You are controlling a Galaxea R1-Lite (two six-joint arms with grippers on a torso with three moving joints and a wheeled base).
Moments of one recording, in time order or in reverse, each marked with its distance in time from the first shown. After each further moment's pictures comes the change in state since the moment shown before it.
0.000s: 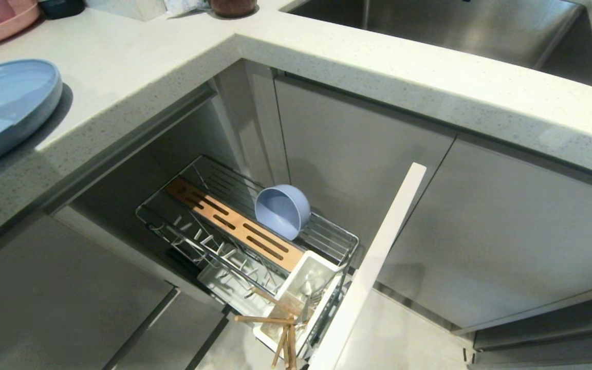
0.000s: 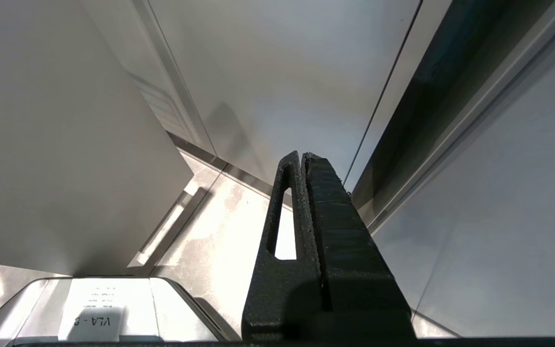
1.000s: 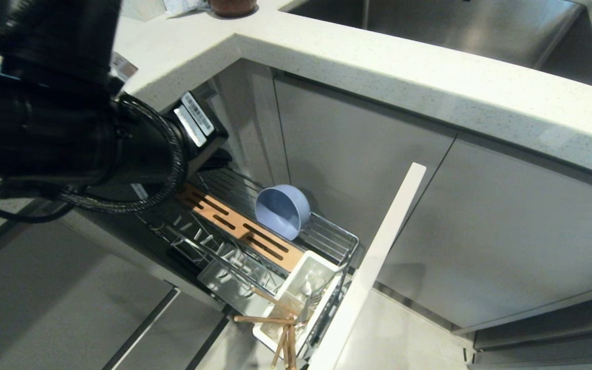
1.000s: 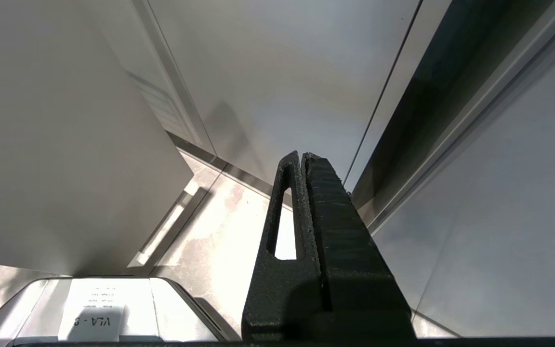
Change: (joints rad) left arm -0.297 0.280 0.293 -0.154 -0.011 -0.229; right arm 0.000 0.000 0.000 0.000 0.000 0.000
